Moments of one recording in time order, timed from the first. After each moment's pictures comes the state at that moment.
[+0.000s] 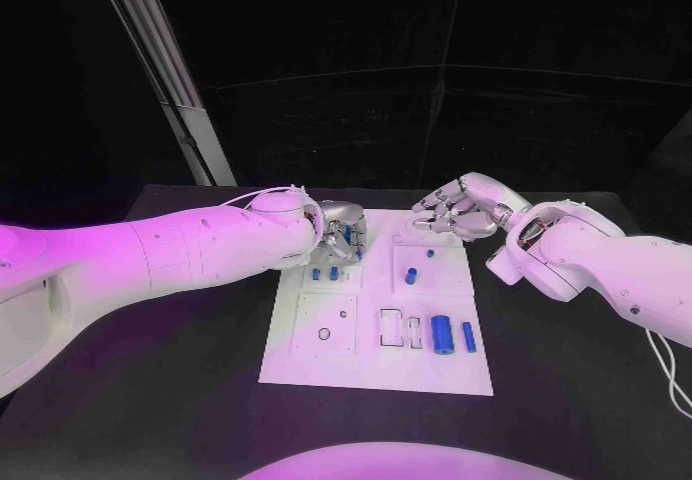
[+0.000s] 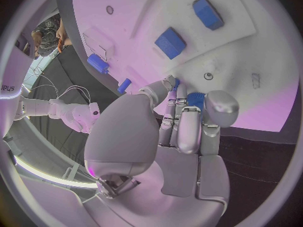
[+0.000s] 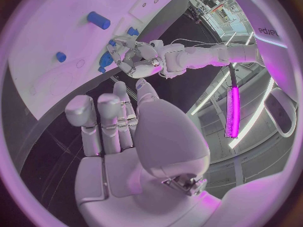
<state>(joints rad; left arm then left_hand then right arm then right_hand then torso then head) 1.32 -0.50 -0.23 1.15 -1.27 -0.06 -0.06 1.37 -0.10 0.52 -0.04 0.06 0.99 0.13 0.30 0.07 1.02 0.06 0.48 0.07 1.47 -0.01 1.36 1.08 0.14 1.41 0.08 1.11 0.97 1.15 -0.81 0.07 1.48 -1.02 -0.26 0.09 1.44 0.01 -0.10 0.21 0.31 0.93 0.16 0.09 0.07 1.10 0.07 0.68 0.73 1.42 -0.01 0.99 0.89 0.11 1.19 0.11 1.29 1.03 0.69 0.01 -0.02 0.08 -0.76</state>
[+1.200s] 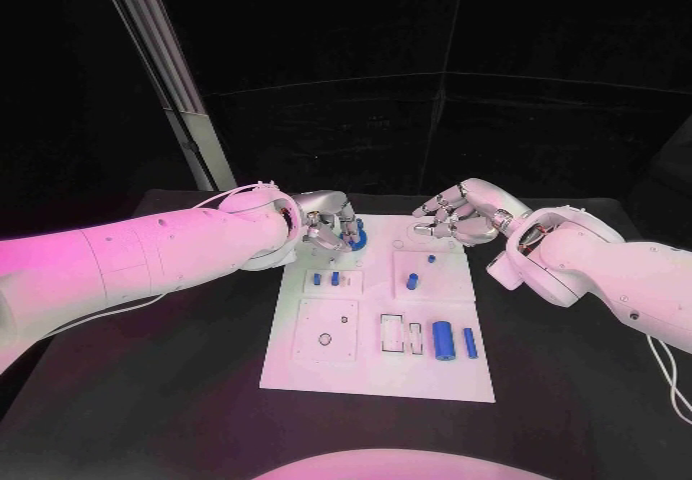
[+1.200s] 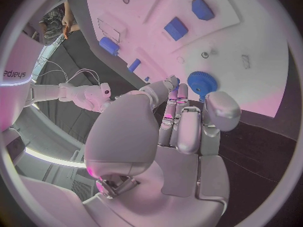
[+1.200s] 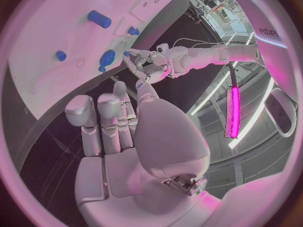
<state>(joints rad) 1.32 -0.64 -0.17 1.26 -1.19 -0.14 0.03 1.36 -0.10 0.56 -0.07 0.06 1.03 0.14 0.26 0.07 1.07 0.07 0.40 0.06 1.47 -0.02 1.37 1.08 0.12 1.42 0.08 1.13 1.00 1.15 -0.81 0.07 1.47 -1.02 -0.26 0.09 1.44 0.01 -0.10 0.22 0.31 0.93 0.16 0.09 0.07 1.10 0.07 0.68 0.73 1.42 -0.01 0.99 0.89 0.11 1.19 0.11 1.29 1.03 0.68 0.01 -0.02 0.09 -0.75</state>
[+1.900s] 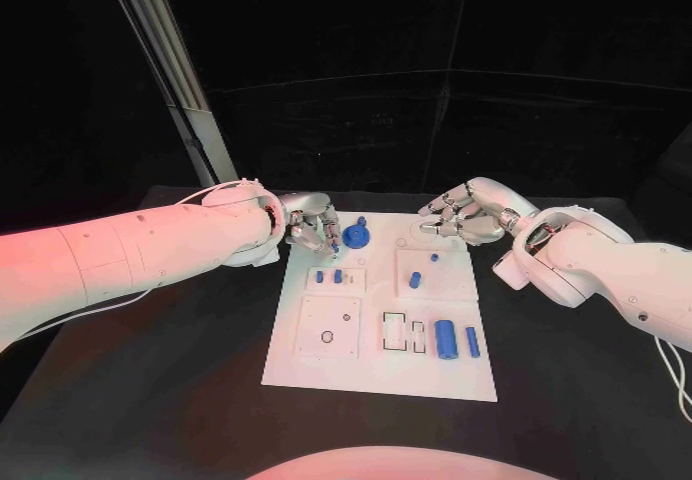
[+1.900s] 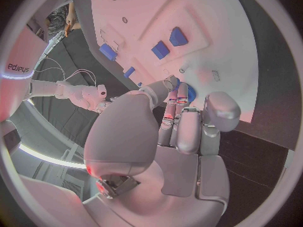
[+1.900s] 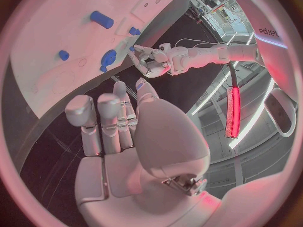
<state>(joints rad) 1.32 -0.70 -0.17 1.26 -1.18 -0.06 0.01 1.35 -0.10 0.56 -0.07 0.06 1.03 0.13 0.26 0.07 1.08 0.07 0.39 0.07 1.47 -0.02 1.37 1.08 0.12 1.42 0.08 1.13 1.00 1.15 -0.81 0.07 1.47 -1.02 -0.26 0.09 1.44 0.01 -0.10 0.22 0.31 0.93 0.16 0.09 0.07 1.10 0.07 0.68 0.73 1.42 -0.01 0.99 0.89 0.11 1.19 0.11 1.29 1.02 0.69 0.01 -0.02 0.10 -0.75</state>
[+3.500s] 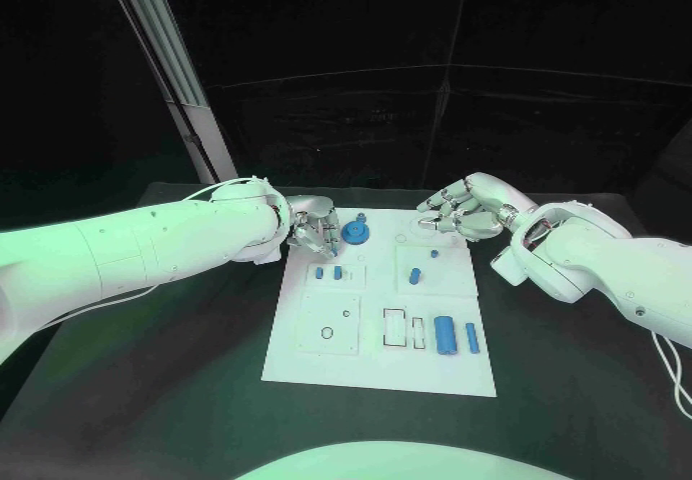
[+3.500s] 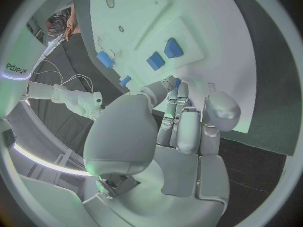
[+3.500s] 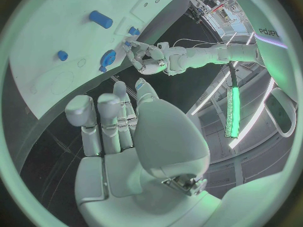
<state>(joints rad) 1.31 -0.65 -0.17 1.20 -1.20 0.03 -0.02 1.32 -0.12 0.55 -0.07 0.06 1.04 0.13 0.24 0.07 1.08 0.06 0.37 0.07 1.47 -0.02 1.37 1.06 0.12 1.42 0.08 1.13 1.00 1.15 -0.81 0.07 1.47 -1.02 -0.26 0.09 1.45 0.01 -0.10 0.22 0.31 0.93 0.16 0.09 0.07 1.10 0.07 0.68 0.72 1.42 -0.01 0.99 0.89 0.11 1.19 0.11 1.29 1.02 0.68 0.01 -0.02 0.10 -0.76</state>
